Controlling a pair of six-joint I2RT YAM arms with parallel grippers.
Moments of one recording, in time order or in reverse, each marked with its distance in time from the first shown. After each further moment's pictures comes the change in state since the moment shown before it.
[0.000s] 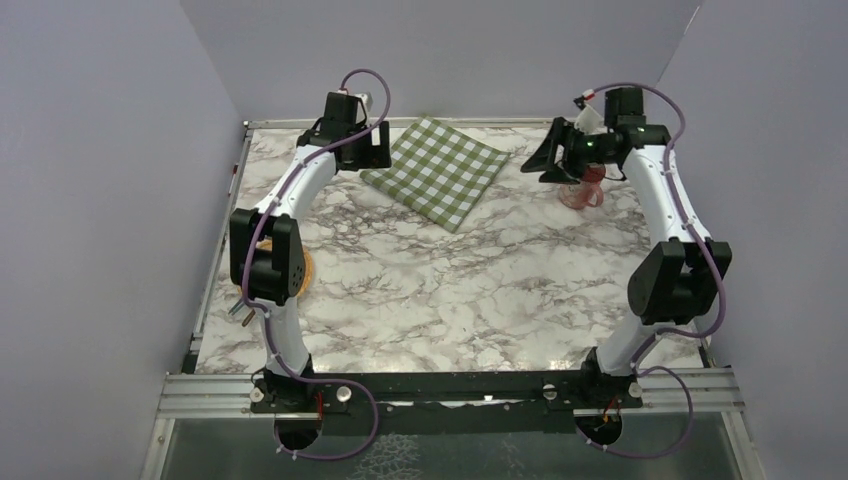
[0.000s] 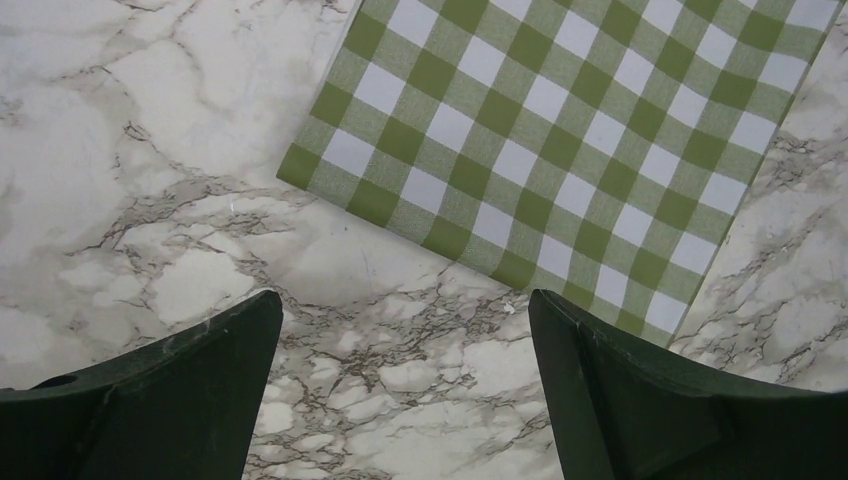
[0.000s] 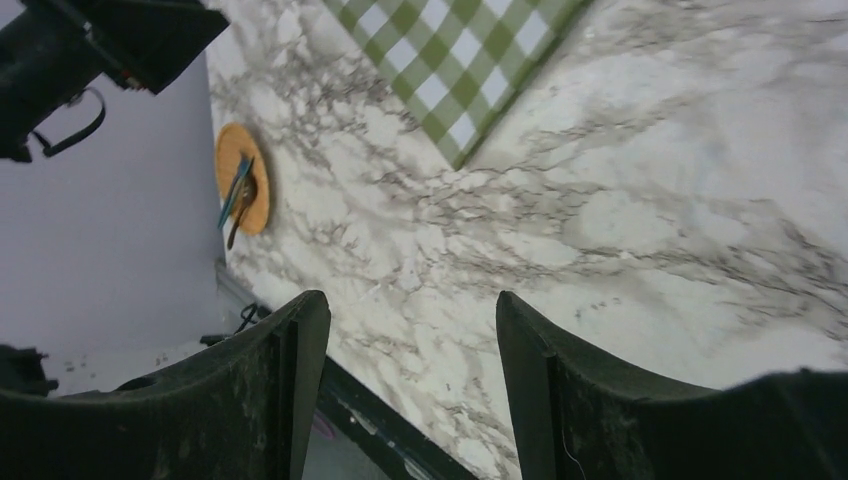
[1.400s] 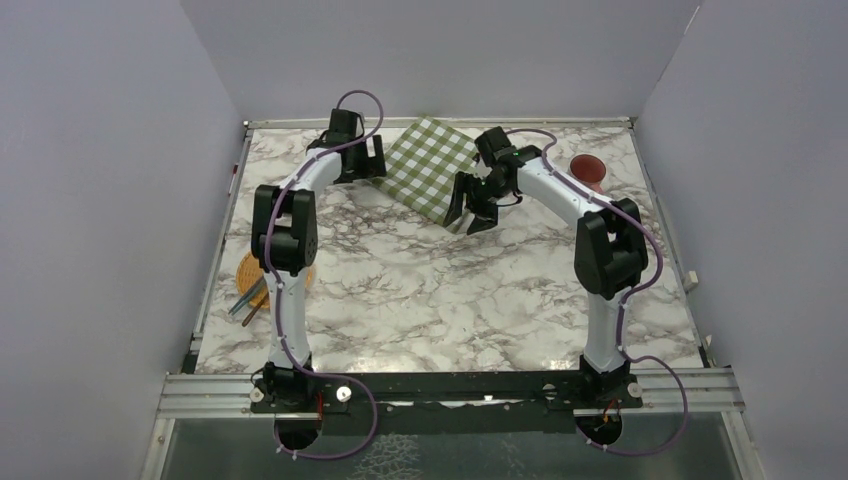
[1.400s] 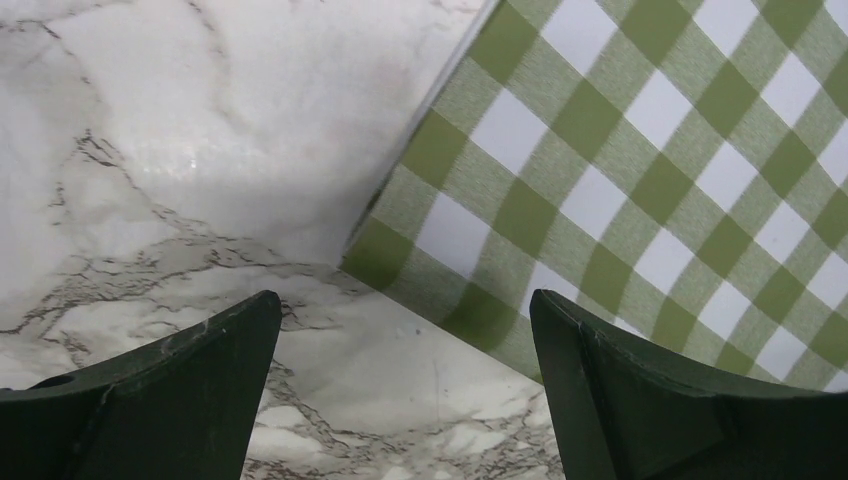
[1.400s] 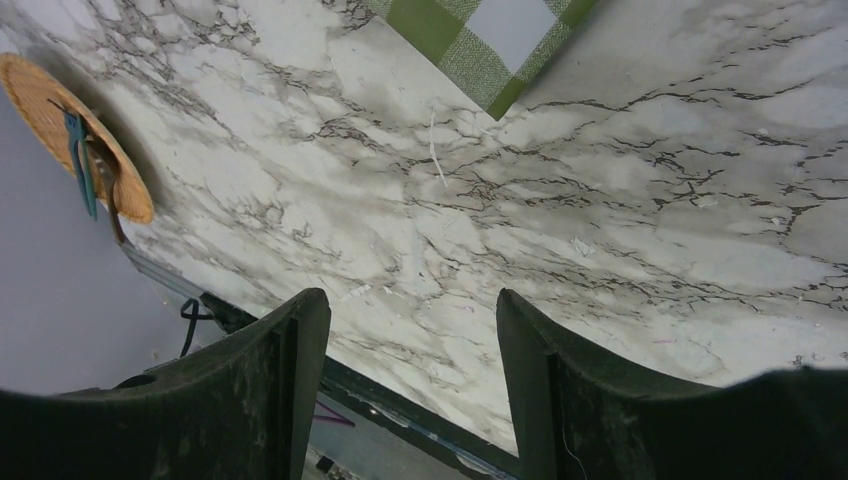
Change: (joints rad) left arm 0.046 0.299 0.085 0.084 -0.004 -0.093; right arm 0.500 0.325 0.012 0.039 0.283 0.309
